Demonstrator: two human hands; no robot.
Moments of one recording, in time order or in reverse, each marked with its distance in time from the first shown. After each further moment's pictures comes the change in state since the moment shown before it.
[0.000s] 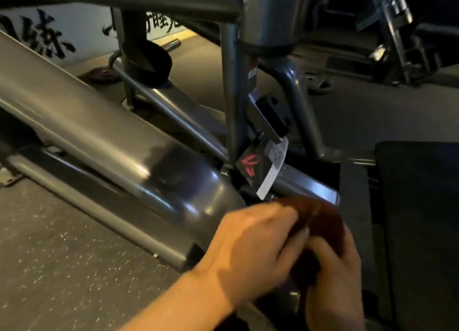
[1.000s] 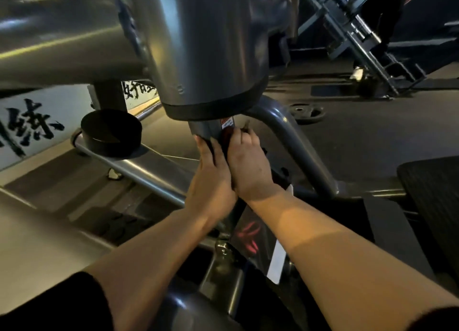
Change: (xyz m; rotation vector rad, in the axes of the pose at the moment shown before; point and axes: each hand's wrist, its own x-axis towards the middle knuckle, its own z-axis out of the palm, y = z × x) left_hand 0.175 -0.166 0.038 0.192 -0.110 -0.432; right_hand 0.266 -0.009 0.180 -1.292 -0.242 -0.885
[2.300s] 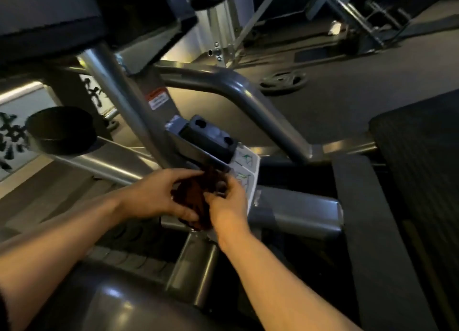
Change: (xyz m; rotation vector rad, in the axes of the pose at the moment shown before) left_hand -0.005 -0.008 0.016 -0.209 -0.596 0.141; right_hand -0.119 0.046 0.038 1.315 0.116 0.806
